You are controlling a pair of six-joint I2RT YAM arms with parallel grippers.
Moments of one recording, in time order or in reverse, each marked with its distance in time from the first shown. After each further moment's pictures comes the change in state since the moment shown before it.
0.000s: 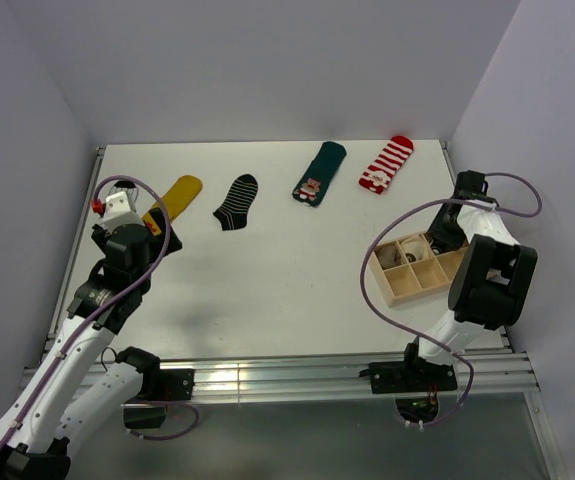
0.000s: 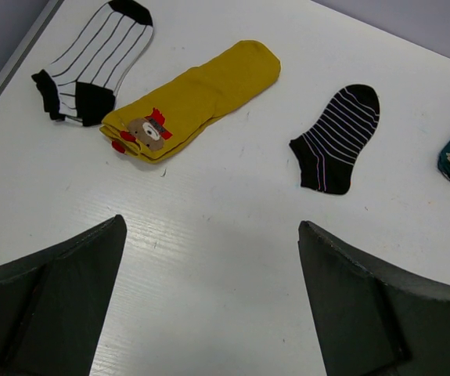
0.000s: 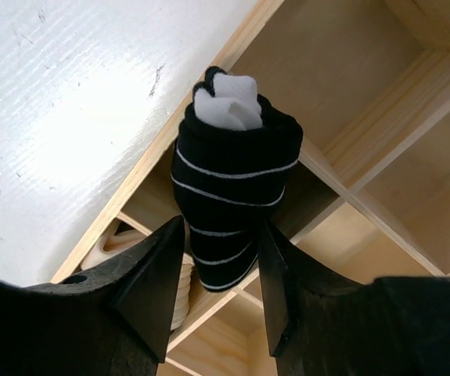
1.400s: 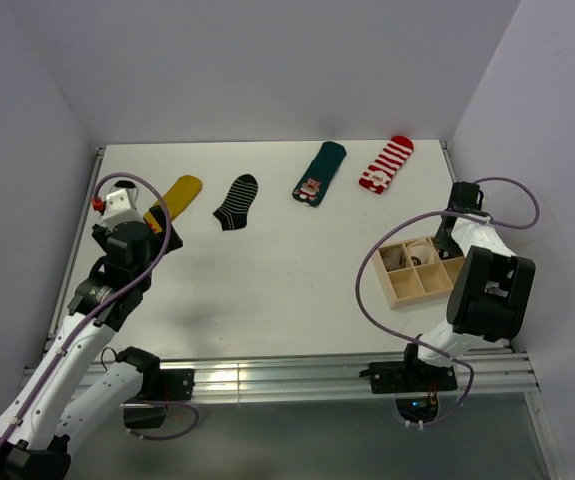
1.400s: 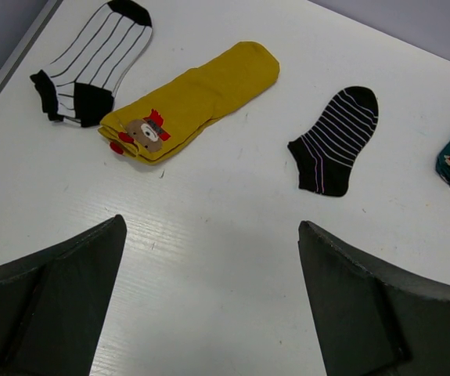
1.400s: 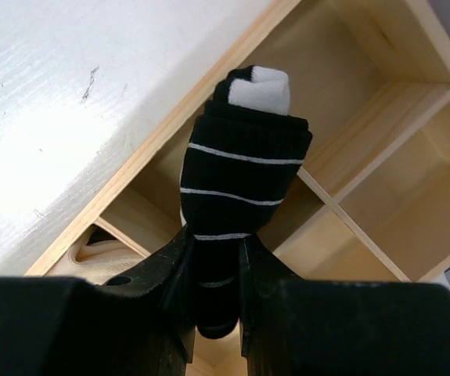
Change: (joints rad) left arm 0.000 0.019 0.015 -0.001 -0.001 -0.008; right arm 0.017 -0.097 -0.159 0.146 0.167 -0.084
